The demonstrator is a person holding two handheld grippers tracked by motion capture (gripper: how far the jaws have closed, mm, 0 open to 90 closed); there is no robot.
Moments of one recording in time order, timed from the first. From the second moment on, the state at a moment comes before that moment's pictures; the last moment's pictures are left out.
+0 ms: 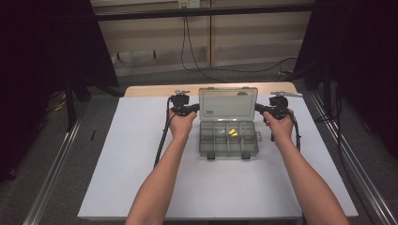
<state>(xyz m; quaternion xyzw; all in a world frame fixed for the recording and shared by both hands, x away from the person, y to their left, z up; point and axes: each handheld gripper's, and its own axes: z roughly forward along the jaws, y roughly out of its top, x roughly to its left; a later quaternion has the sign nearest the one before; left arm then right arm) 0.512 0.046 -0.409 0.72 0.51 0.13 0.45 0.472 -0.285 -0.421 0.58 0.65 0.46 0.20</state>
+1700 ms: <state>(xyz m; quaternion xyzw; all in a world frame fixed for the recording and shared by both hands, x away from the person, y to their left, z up) 0.486 0.046 -0.408 0.72 0.50 0.15 0.45 0.443 -0.279 -0.417 0.57 0.65 0.45 0.22</state>
